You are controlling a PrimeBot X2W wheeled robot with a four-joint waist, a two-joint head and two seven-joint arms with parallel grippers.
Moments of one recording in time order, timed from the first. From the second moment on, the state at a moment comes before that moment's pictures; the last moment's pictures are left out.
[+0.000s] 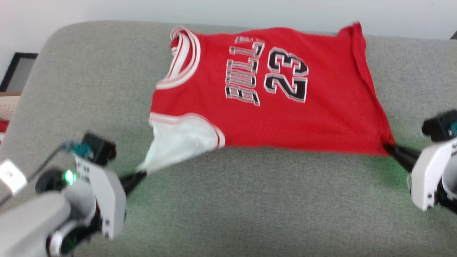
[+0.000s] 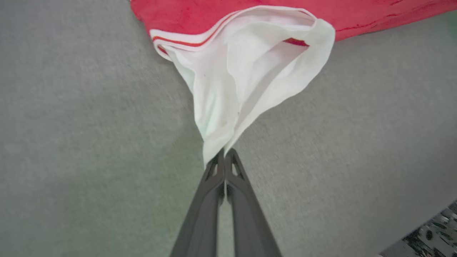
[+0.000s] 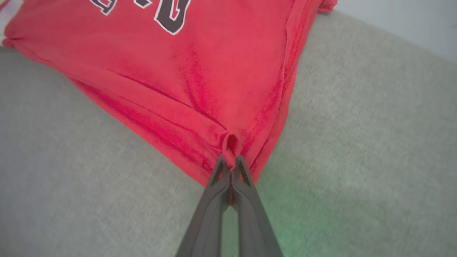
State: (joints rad) left arm -0.84 0.96 -1.24 0.11 -1.26 0.06 0.13; right arm -0.61 -0.76 0.71 0.31 0.85 0.13 0.26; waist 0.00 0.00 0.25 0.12
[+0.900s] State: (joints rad) left arm -0.42 1.17 -1.27 -0.34 -1.49 0.38 0.21; right arm 0.08 -0.81 0.35 -0.18 0.98 0.13 0.79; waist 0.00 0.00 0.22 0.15
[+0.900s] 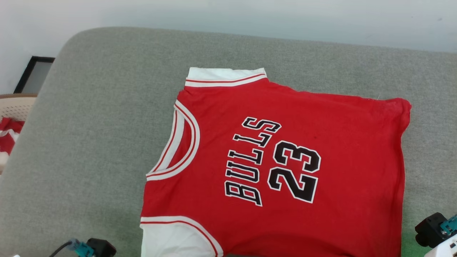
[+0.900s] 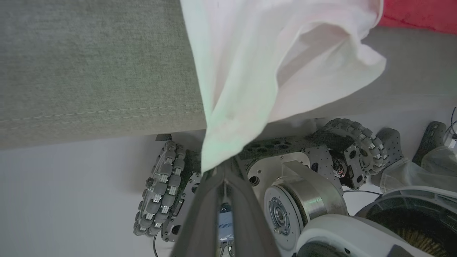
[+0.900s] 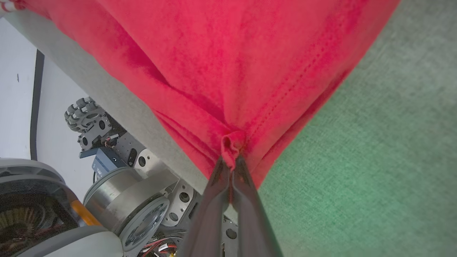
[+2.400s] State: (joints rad) left arm -1.03 0.69 -1.22 0.61 -1.15 -0.12 0.41; right arm -0.50 -0.52 0.41 0.25 0.63 0.13 0.61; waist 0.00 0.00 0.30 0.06
